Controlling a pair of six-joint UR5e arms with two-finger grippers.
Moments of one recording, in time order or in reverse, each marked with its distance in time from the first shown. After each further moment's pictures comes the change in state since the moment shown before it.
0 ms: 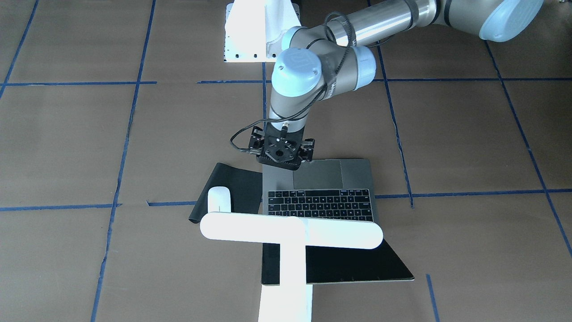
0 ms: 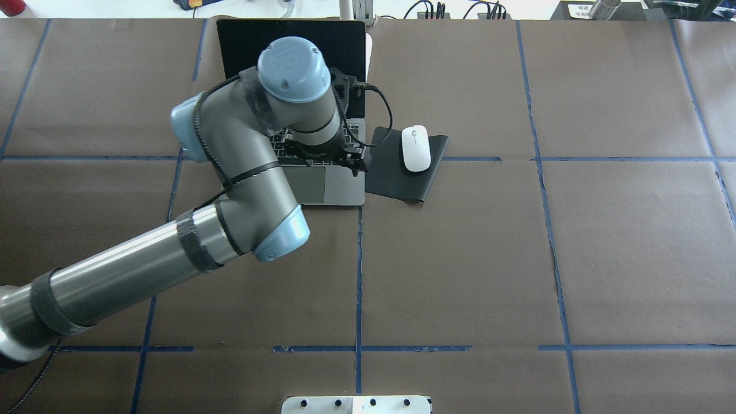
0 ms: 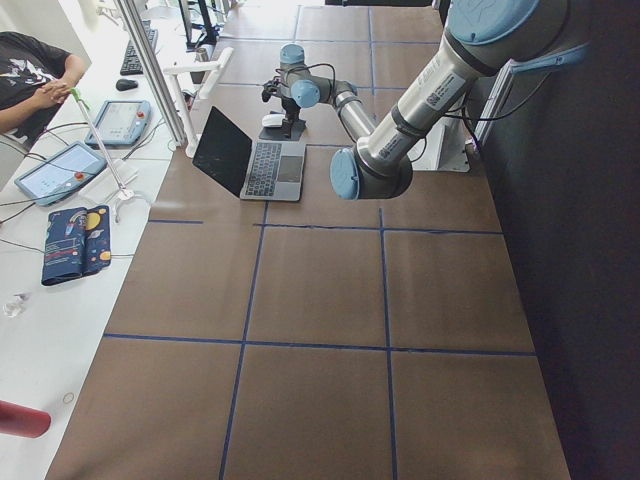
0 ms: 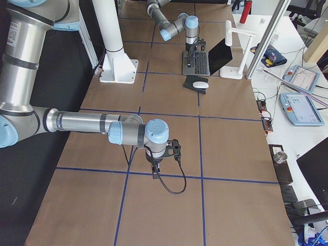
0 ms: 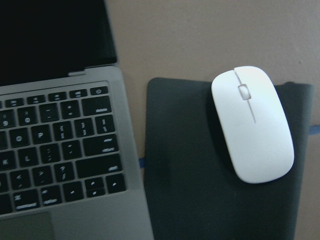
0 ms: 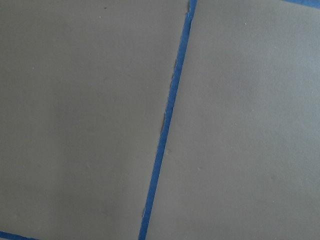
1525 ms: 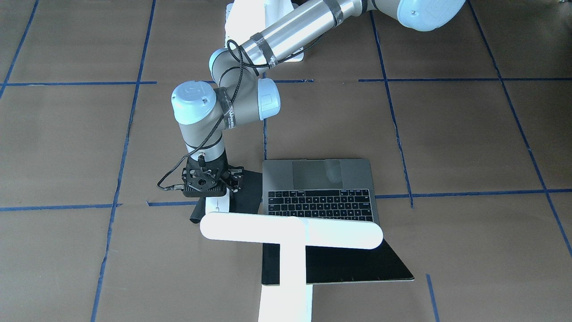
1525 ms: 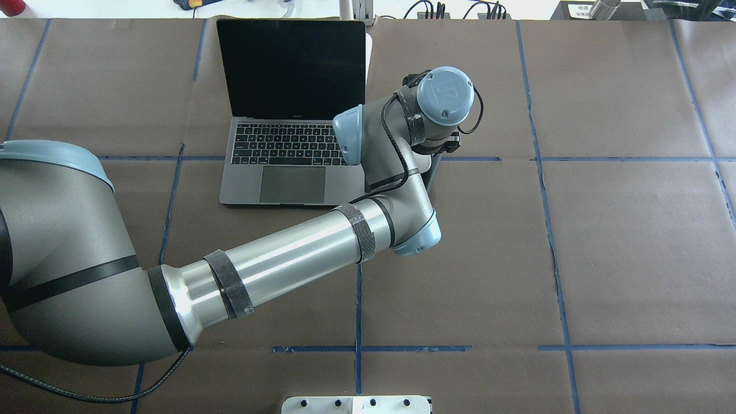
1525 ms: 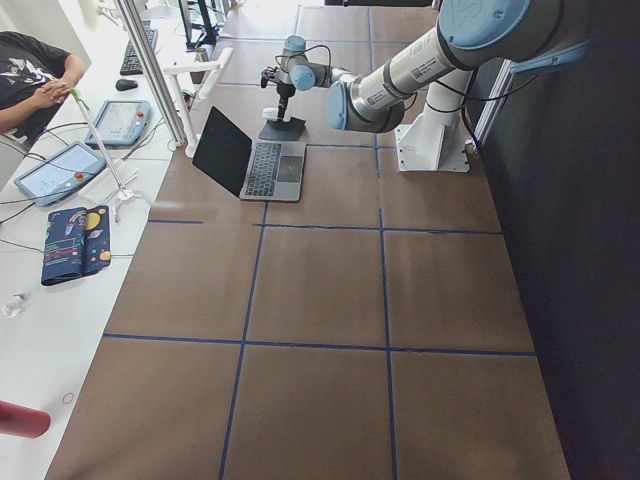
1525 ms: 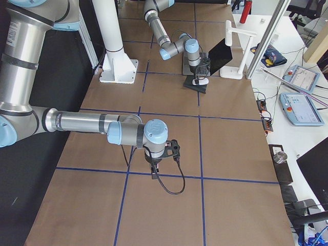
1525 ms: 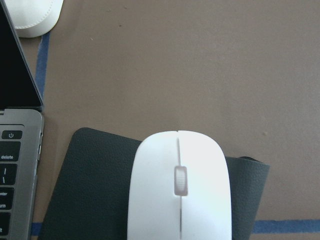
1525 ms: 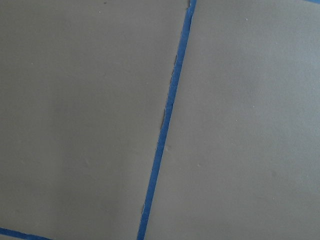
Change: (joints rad) left arm 0.121 -0.544 0.859 -0.334 0.286 -0.329; right arm 0.000 -0.008 0.000 0.000 0.000 -0.015
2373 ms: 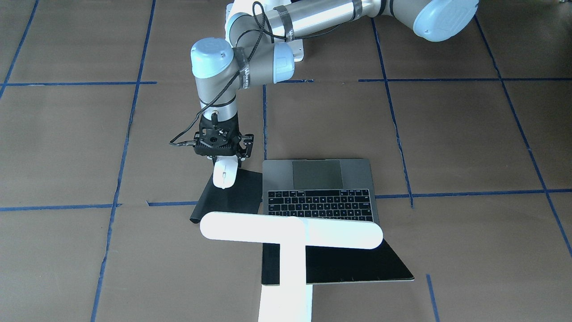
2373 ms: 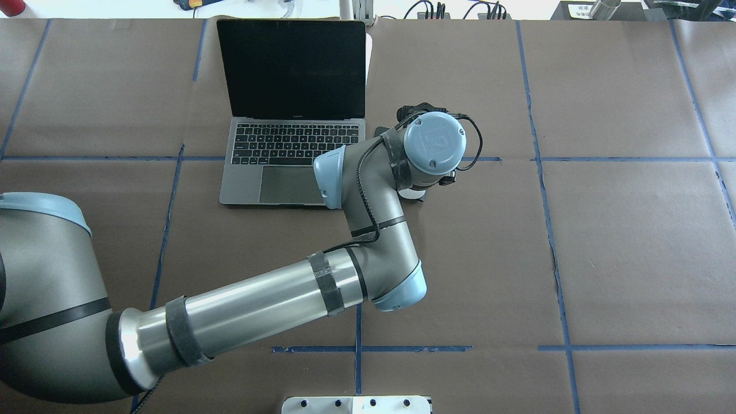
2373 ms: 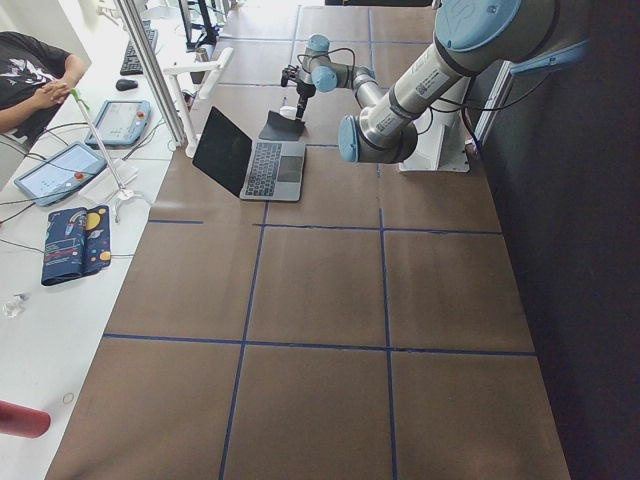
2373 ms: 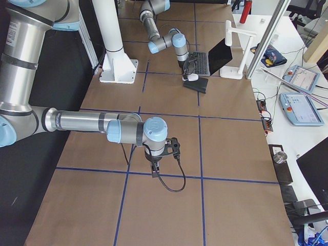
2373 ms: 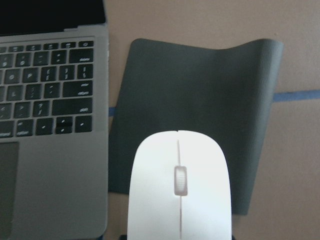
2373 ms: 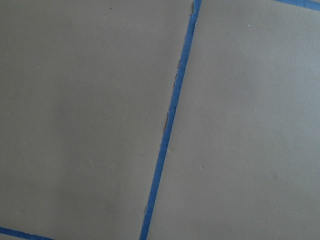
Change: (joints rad) left arm 0.070 0.153 -0.334 0.153 0.073 -0.011; right arm 0.002 -0.003 0.016 -0.001 0.000 0.000
